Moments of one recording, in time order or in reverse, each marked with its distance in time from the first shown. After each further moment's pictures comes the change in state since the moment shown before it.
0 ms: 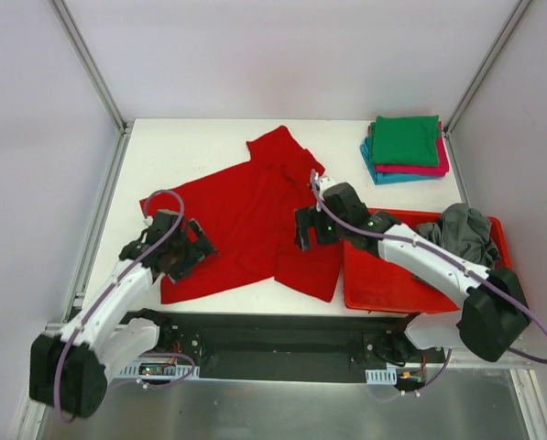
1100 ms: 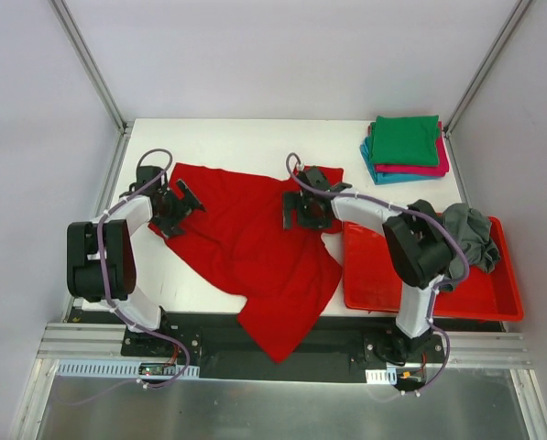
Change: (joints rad) left arm 0.346 0.592 0.330 0.261 0.216 0.195; right arm -0.053 0.498 0.204 0.006 0.051 0.194
